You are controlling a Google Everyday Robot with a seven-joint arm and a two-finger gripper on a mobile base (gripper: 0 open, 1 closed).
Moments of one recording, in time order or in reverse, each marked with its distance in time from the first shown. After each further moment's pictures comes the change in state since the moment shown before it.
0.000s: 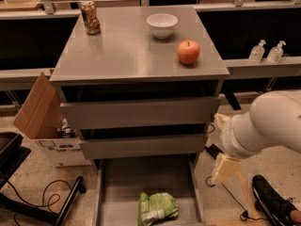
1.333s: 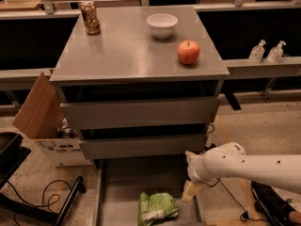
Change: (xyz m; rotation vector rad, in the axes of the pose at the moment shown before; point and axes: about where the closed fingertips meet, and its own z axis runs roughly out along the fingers) arm 0.019 0.049 0.283 -0.119 -0.090 0.018
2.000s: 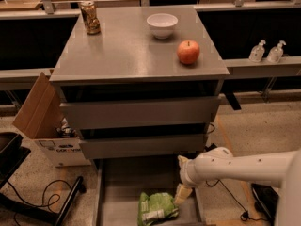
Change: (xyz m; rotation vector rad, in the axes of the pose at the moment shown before) arm -0.006 0.007 0.044 -0.027 -0.025 -0.004
